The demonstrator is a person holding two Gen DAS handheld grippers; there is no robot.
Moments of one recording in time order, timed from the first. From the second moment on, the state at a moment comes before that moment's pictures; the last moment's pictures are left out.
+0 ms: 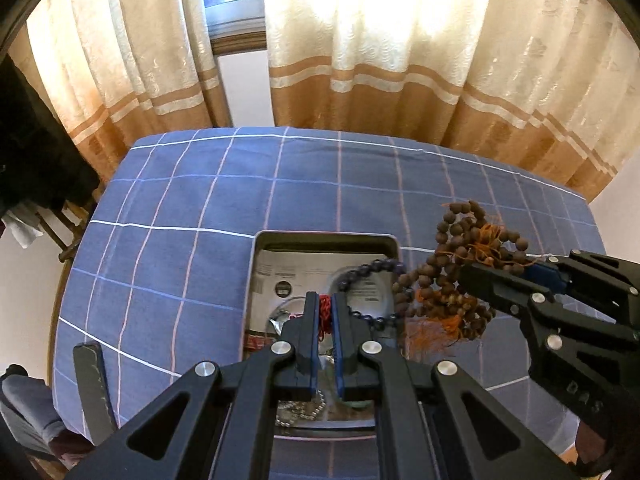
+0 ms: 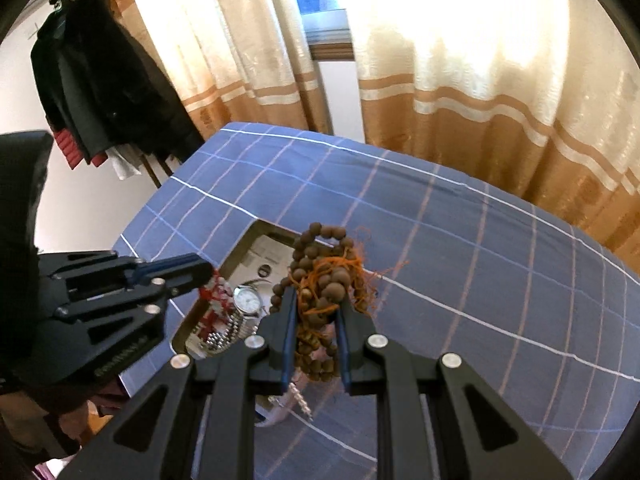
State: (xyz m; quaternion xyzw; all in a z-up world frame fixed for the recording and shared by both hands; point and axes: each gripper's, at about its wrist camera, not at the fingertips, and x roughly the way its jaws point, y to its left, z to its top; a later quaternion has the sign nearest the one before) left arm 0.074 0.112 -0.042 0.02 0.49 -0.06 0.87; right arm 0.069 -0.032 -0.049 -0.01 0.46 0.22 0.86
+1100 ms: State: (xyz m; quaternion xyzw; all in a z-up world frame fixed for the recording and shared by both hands) left arm 0.097 0.132 -0.089 -0.02 0.54 -0.05 0.84; right arm 0.091 -0.005 -0.109 -0.05 0.52 0.20 0.83
